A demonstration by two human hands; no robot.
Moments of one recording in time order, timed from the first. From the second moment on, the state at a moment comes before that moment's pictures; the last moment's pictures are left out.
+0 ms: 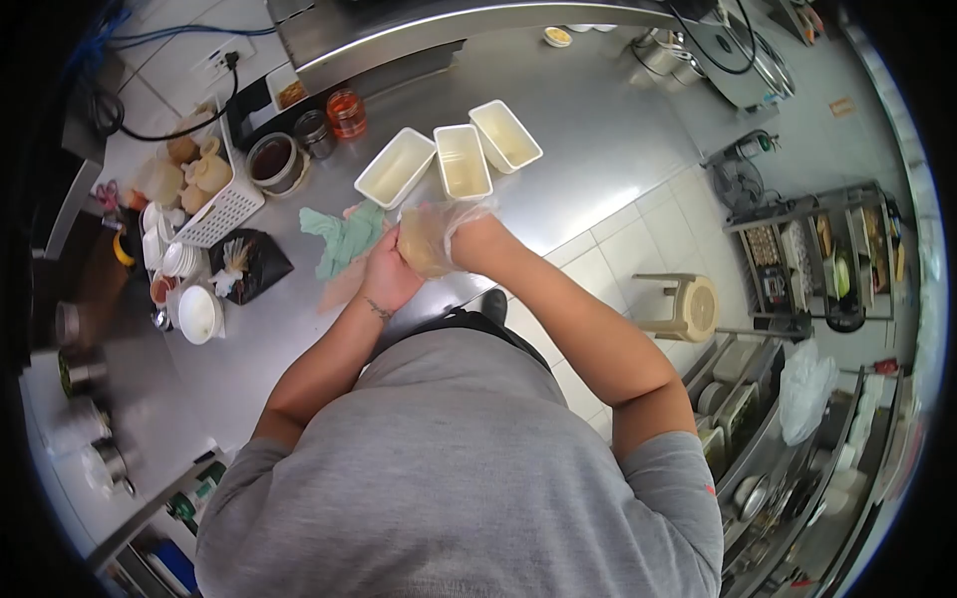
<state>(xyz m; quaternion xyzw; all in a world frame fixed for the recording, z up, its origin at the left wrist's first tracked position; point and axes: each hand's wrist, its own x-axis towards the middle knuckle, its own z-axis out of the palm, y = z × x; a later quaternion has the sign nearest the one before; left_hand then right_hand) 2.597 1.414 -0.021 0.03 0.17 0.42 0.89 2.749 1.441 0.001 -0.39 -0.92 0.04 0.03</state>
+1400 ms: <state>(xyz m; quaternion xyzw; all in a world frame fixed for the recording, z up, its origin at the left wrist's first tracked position) 2.635 1.398 0.014 0.01 0.19 0.76 0.62 2.714 1.486 0.114 -0.22 -0.94 0.22 0.10</state>
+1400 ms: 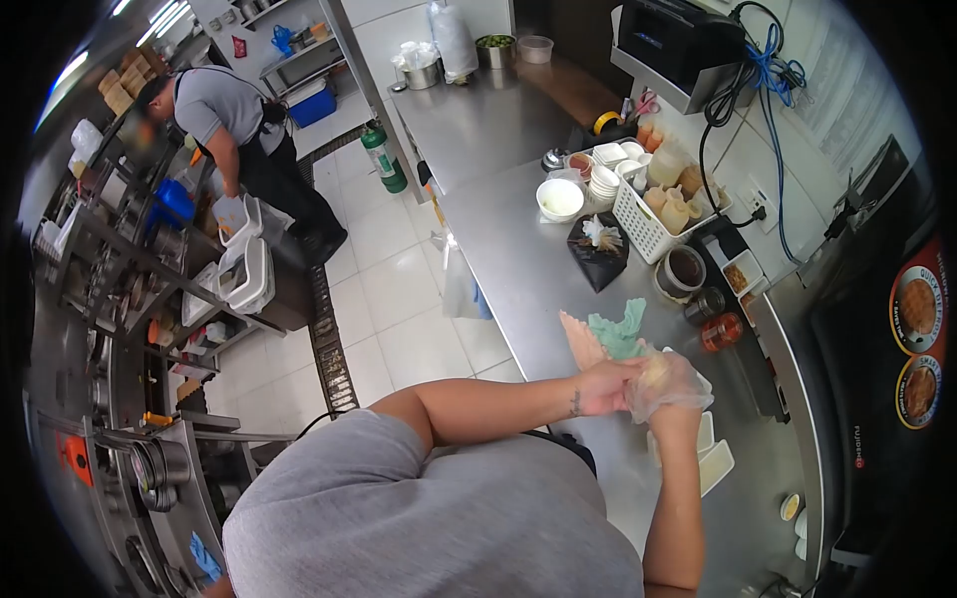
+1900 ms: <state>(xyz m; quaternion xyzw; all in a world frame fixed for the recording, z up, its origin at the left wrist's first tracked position) 2.618 1.397 0.026 -0.04 0.13 0.71 0.69 2.712 1.488 0.097 -0.21 -0.90 0.36 0.15</state>
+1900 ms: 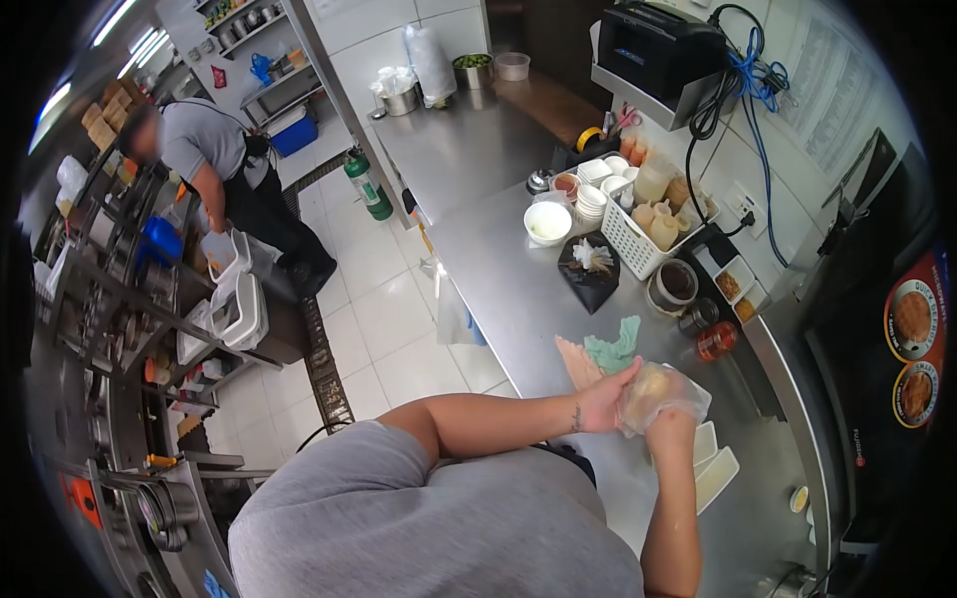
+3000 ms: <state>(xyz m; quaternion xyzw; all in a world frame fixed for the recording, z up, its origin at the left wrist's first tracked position) 2.620 1.403 -0.002 -0.06 0.21 0.66 0.72 2.739 1.484 0.143 -0.37 -0.87 0.31 0.14</state>
